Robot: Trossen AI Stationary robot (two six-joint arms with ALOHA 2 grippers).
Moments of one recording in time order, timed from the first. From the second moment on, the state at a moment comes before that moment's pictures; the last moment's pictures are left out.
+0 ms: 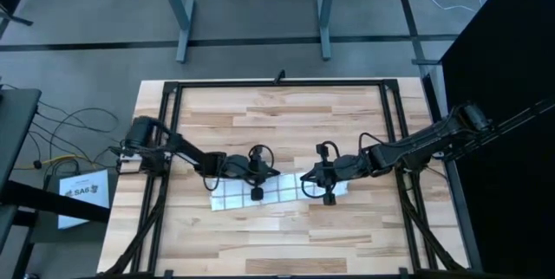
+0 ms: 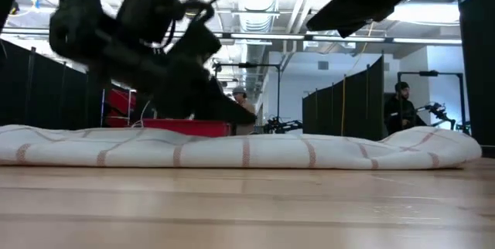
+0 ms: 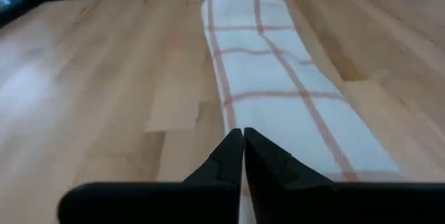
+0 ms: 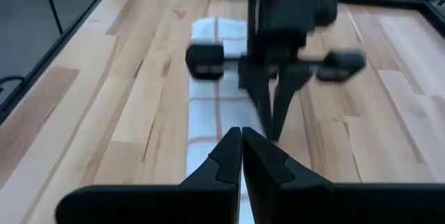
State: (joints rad) left arm -0.16 1.78 0.59 0.81 -0.20 0.05; right arm 0.31 1.35 0.75 0.06 0.23 0.05
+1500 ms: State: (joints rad) left arm -0.47 1.44 0.52 0.41 -0.47 -0.14; right arm 0.33 1.34 0.75 0.04 0.25 0.07
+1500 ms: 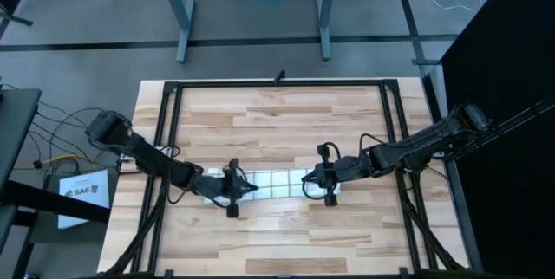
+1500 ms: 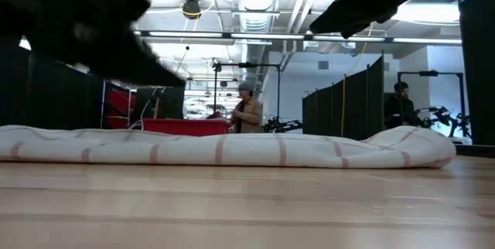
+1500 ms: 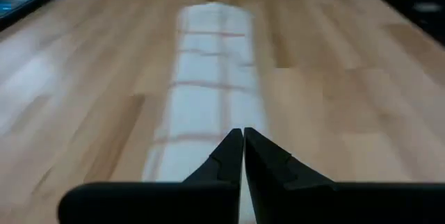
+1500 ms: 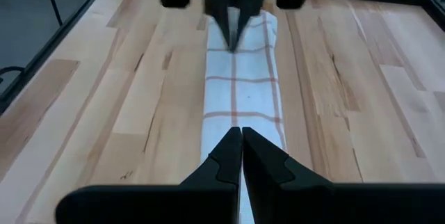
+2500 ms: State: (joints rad) left arm -0.29 0.50 0.16 0.14 -0.35 -0.17; right arm -0.12 0.49 0.29 0.27 -0.10 0.05
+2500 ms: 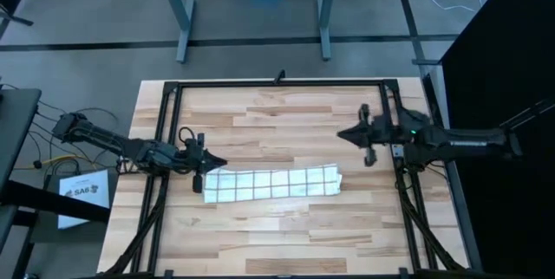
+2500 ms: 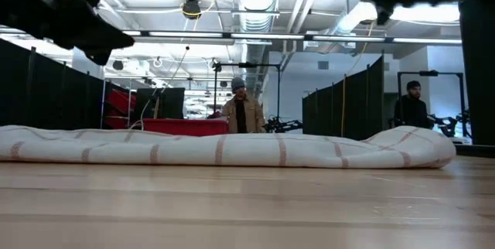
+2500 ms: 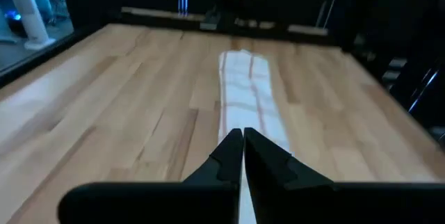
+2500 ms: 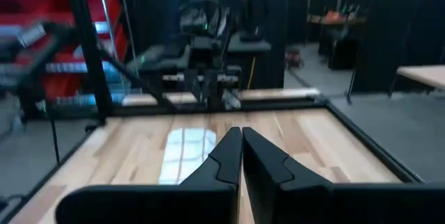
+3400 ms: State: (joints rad) left arm -0.34 0.49 0.01 0.26 -0.45 -0.14; right arm -0.12 0.00 0.01 0.08 -0.09 0.03
